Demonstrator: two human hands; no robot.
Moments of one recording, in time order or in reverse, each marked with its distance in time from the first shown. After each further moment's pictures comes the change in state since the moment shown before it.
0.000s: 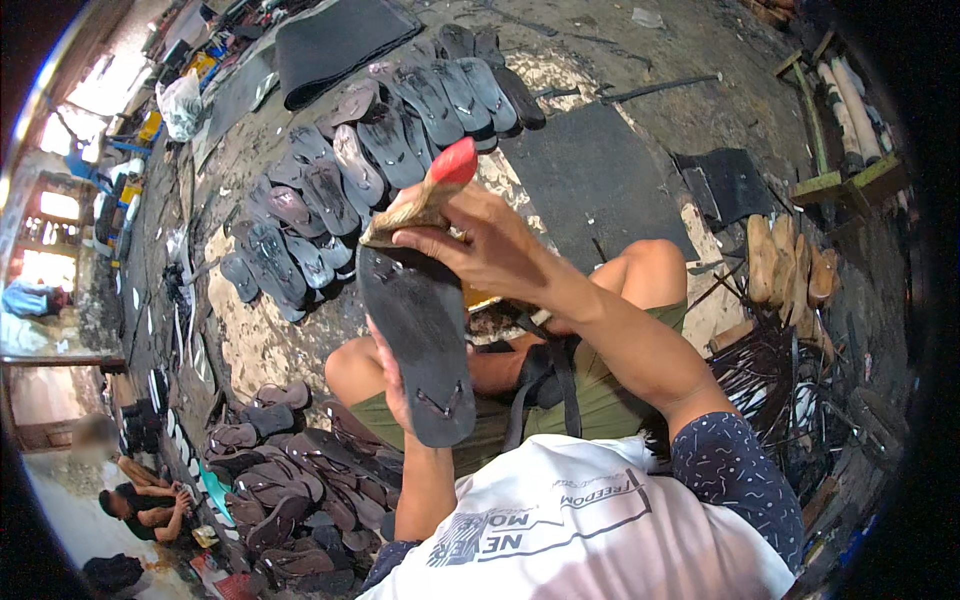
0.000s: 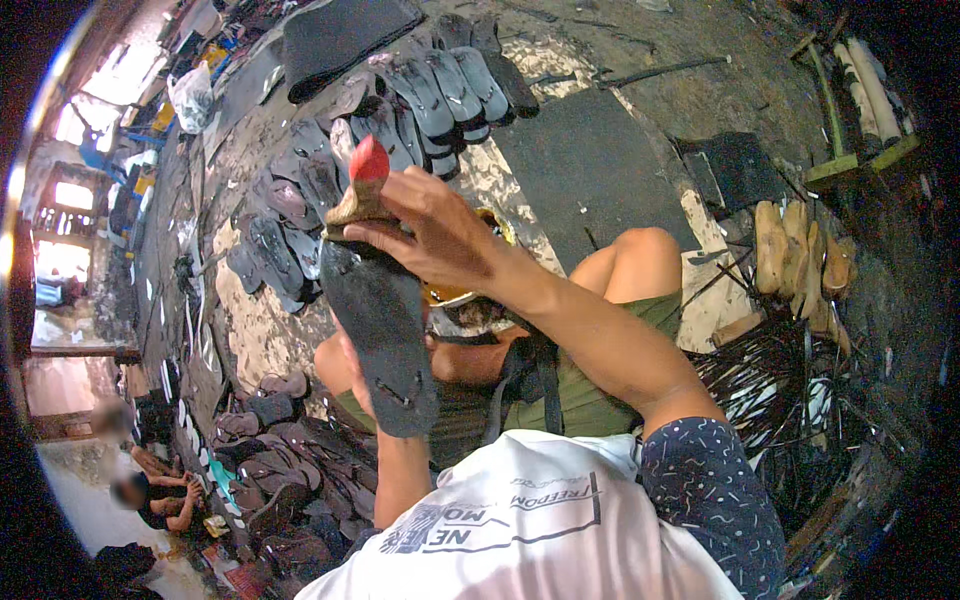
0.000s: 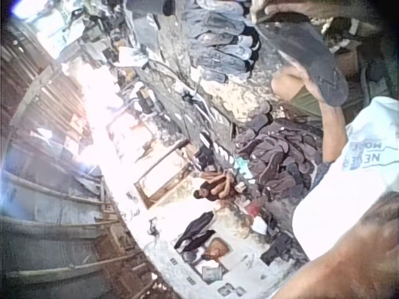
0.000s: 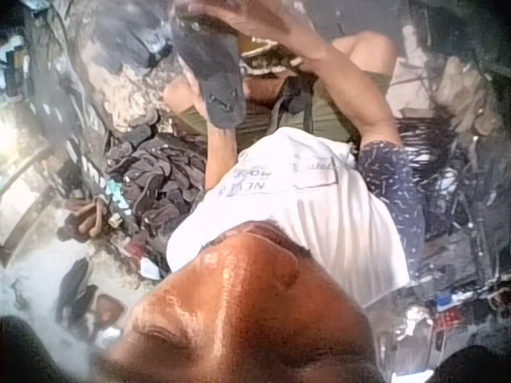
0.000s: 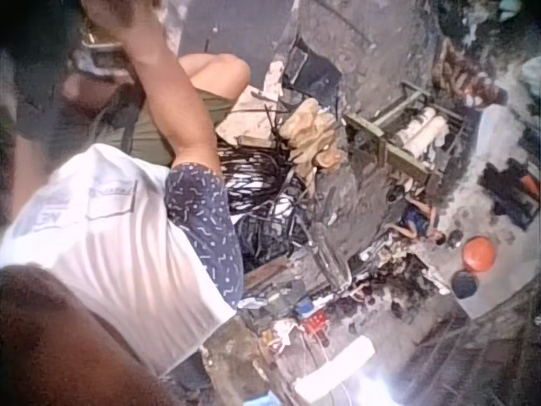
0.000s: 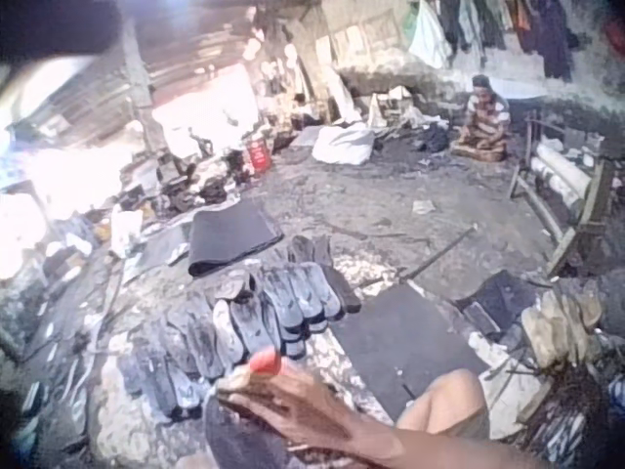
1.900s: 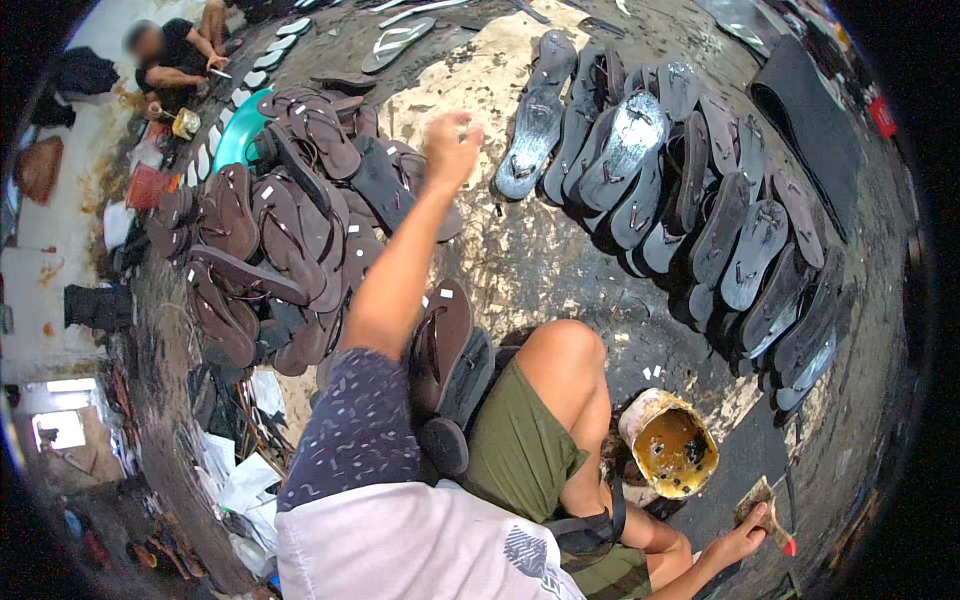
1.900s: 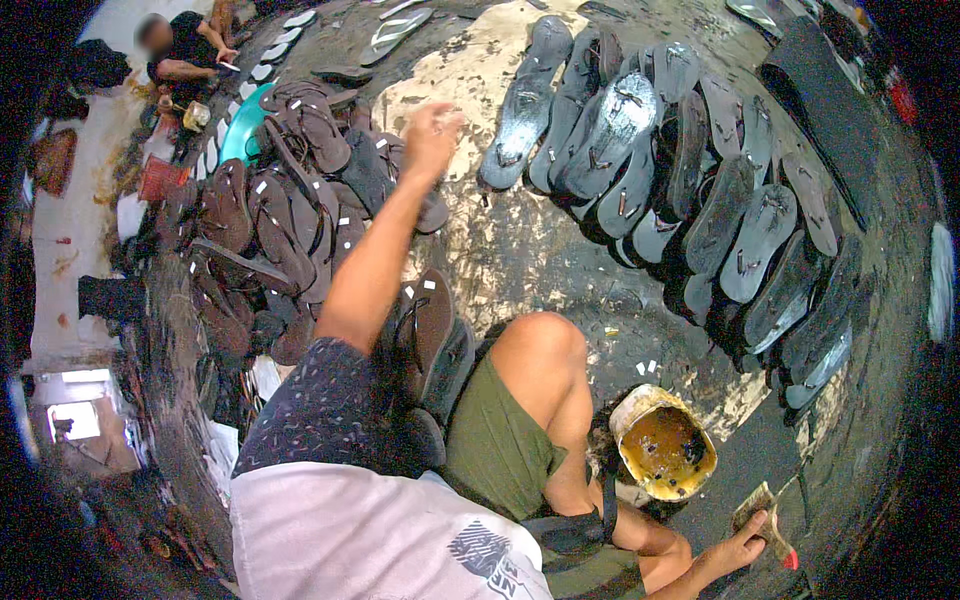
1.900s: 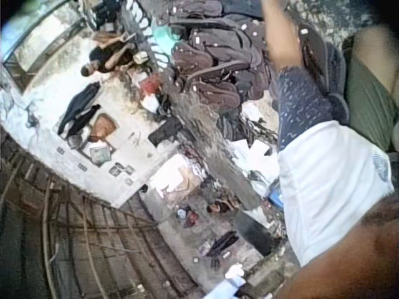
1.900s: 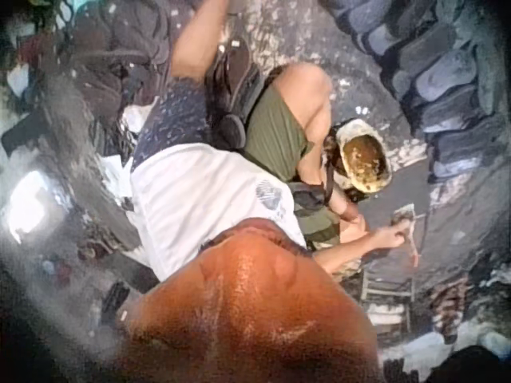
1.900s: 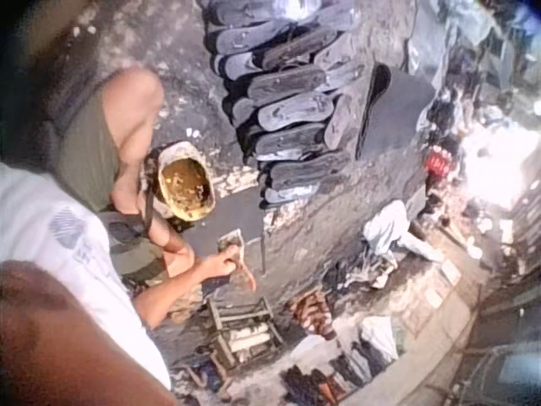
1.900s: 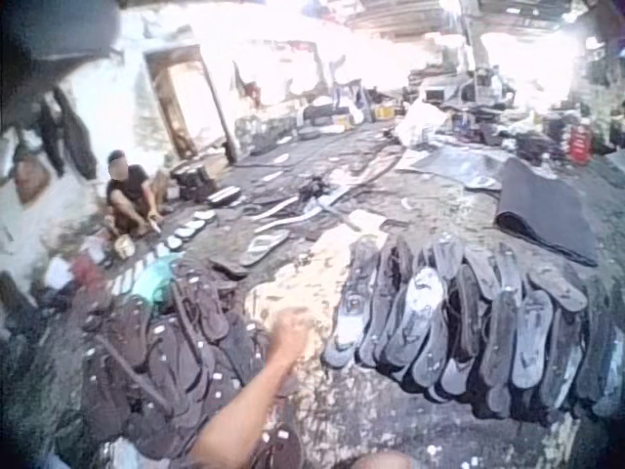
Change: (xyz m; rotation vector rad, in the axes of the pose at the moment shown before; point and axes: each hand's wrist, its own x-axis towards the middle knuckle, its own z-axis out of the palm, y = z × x) left_hand 0.176 0.273 -0.420 1.457 1.062 0.562; right_hand -0.065 0.099 -0.083 -0.747 0.124 0.976
